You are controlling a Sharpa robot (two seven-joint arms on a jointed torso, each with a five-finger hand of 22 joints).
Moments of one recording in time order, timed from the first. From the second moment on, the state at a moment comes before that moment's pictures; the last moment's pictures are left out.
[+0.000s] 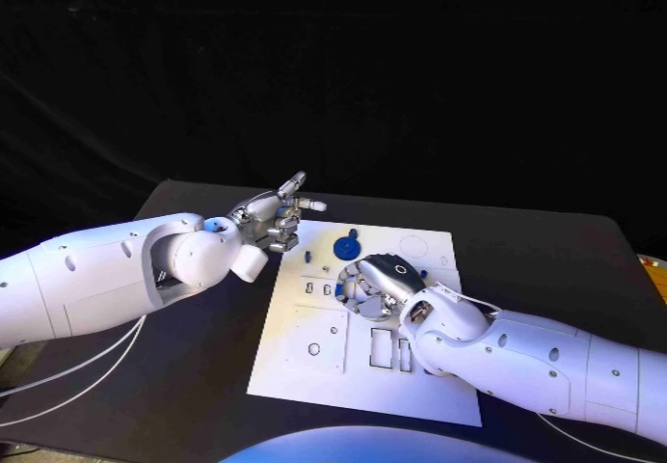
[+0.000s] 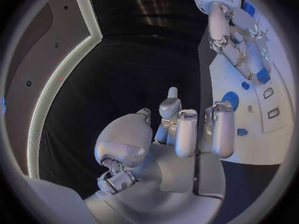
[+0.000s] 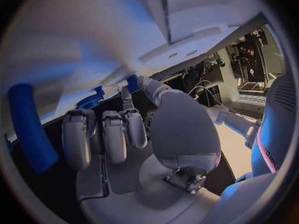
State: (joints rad) left arm 1.14 -0.98 -0.03 1.57 0.07 -0.08 0.14; left_hand 0.93 0.26 -0.09 0.29 0.21 0.92 0.14 0.30 0.32 1.28 0.06 1.18 0.96 1.47 -0.01 1.56 1.31 0.05 1.44 0.09 1.47 1.31; right arm 1.03 -0.48 -0.20 1.39 -1.60 -0.61 -0.10; right_hand 1.20 -0.16 0.50 0.06 0.23 1.03 0.11 0.22 0.44 1.44 0.03 1.45 1.31 1.47 -0.03 1.57 1.31 0.02 1.47 0.08 1.48 1.31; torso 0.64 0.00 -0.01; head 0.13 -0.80
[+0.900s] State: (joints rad) left arm 1.14 -0.97 -0.03 1.56 0.06 -0.07 0.14; left_hand 0.93 0.26 -0.09 0.29 0.21 0.92 0.14 0.30 0.32 1.28 0.06 1.18 0.96 1.46 -0.01 1.56 1.31 0.05 1.44 0.09 1.47 1.31; right arm 1.03 -0.48 -0.20 1.39 -1.62 -0.59 -0.12; right_hand 1.20 -0.16 0.49 0.06 0.20 1.00 0.11 0.21 0.44 1.43 0.04 1.44 1.31 1.47 -0.03 1.57 1.31 0.02 1.47 0.08 1.47 1.31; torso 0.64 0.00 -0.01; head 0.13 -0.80
